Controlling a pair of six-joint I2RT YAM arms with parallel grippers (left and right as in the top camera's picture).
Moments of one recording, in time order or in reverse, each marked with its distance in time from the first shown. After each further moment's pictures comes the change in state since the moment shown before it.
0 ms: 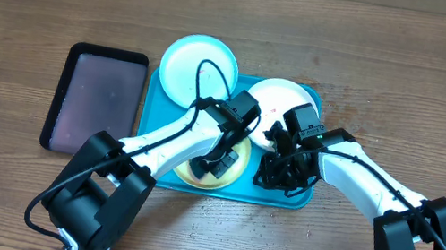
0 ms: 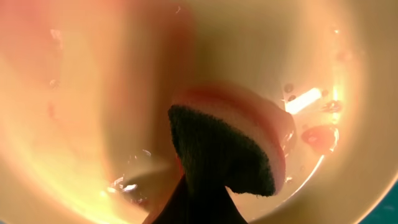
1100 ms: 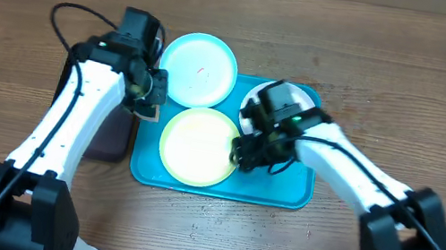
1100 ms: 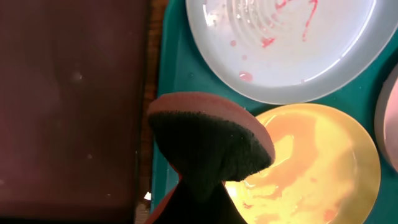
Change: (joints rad) left arm 0.489 -0.208 0.151 -0.072 0.117 -0.179; right arm 0.109 0.070 0.224 -0.037 0.127 -0.079
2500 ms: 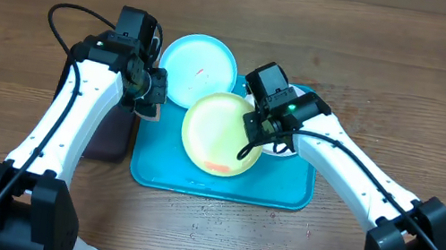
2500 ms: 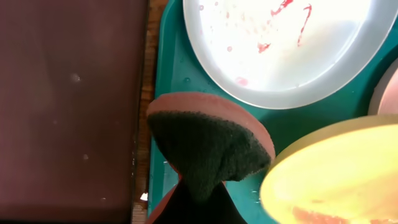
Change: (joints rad) left arm 0.016 0.000 0.000 0.005 0.023 -0.001; right arm 0.048 -0.017 0.168 -0.076 0.439 0.025
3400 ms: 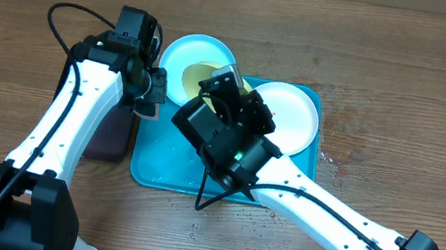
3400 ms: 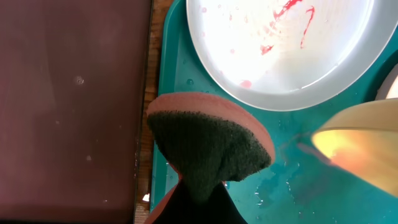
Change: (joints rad) left arm 0.000 0.000 0.000 0.003 -0.010 0.000; right arm 0.353 -0.074 0.017 0.146 0.869 -0.007
